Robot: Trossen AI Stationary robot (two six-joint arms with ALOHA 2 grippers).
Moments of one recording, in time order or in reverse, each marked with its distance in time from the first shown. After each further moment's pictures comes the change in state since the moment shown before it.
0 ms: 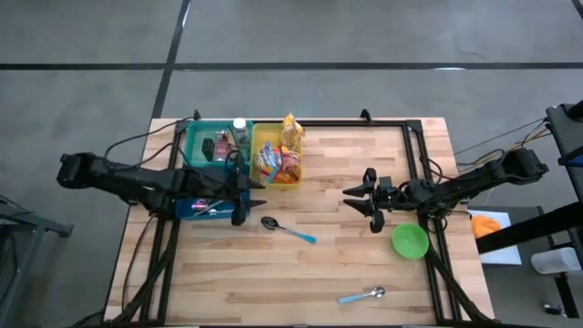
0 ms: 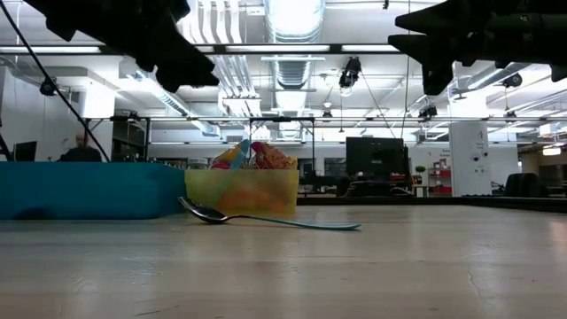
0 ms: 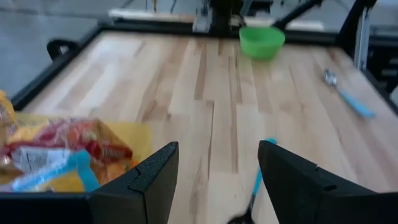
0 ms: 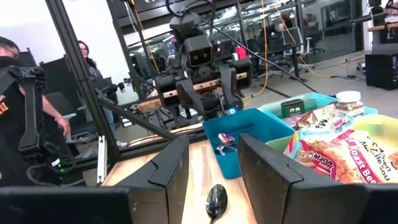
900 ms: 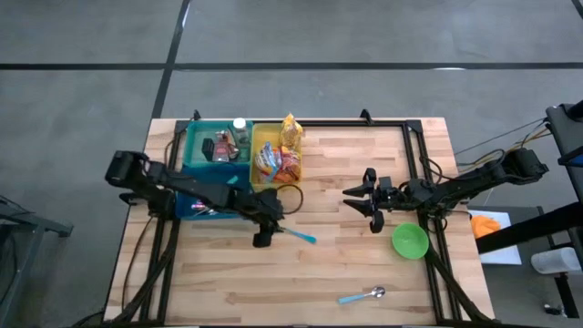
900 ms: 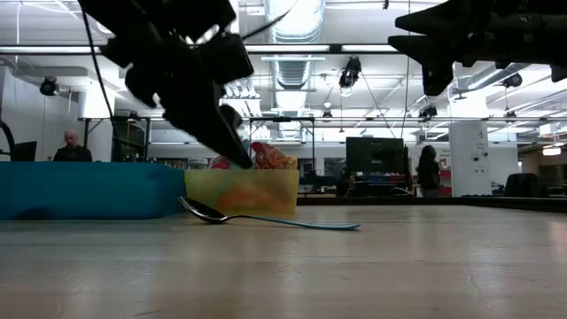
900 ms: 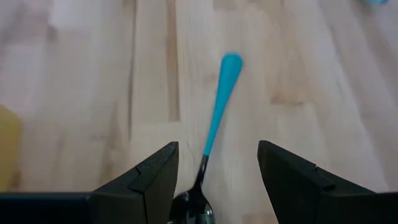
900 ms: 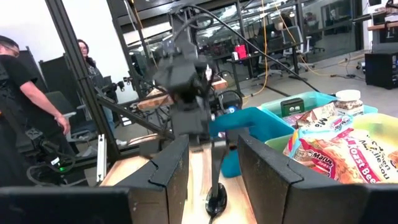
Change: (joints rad) left arm -0.079 0.564 0.245 -0.074 0.150 -0.001; right arm 0.000 0.001 0.000 -0.005 0.000 0.000
